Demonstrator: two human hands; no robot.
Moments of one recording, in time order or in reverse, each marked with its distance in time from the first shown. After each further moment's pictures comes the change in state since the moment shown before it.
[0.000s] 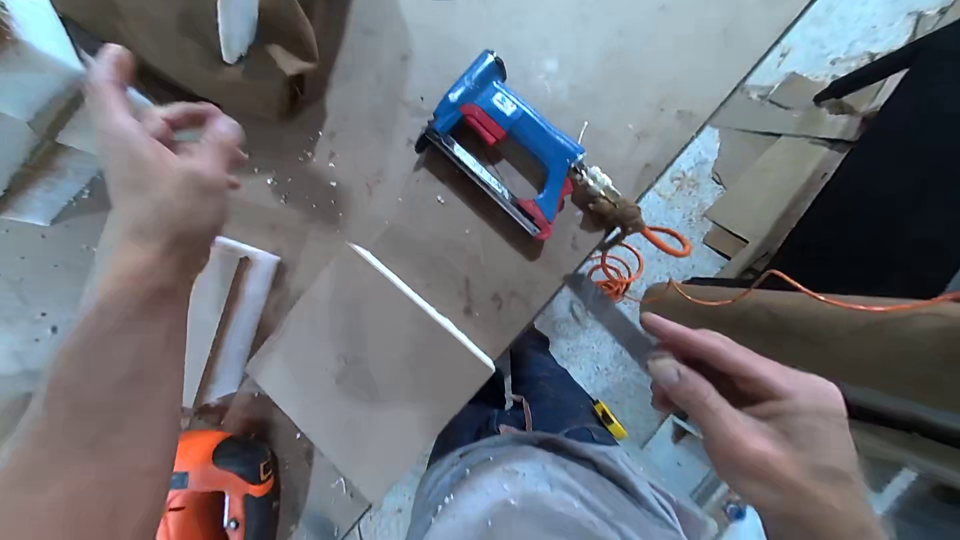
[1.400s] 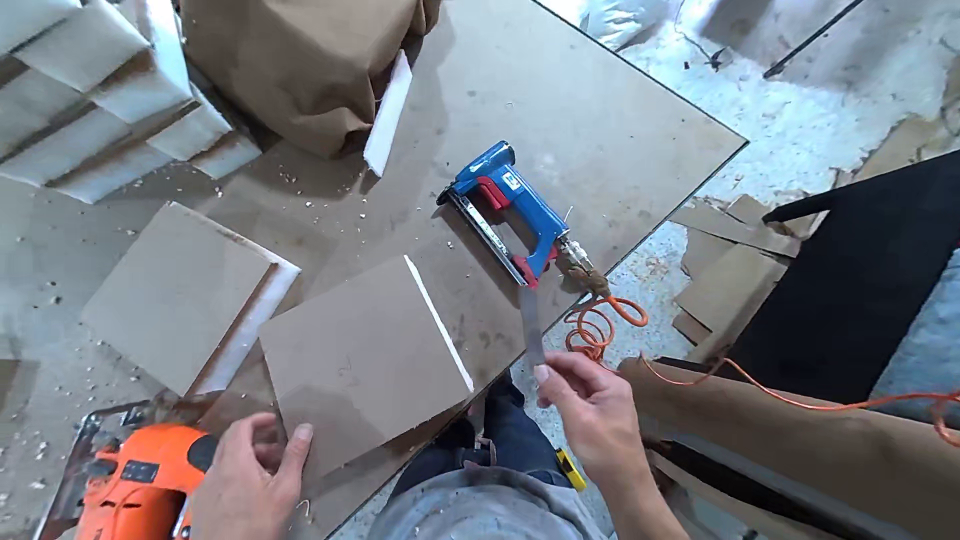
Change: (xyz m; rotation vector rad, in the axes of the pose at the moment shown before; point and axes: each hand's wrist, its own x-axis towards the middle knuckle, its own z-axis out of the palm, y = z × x) left_hand -0.292 -0.089 0.022 0.424 0.019 -0.365; right_hand 0.059 0.027 0.082 0.231 -0.060 0.277
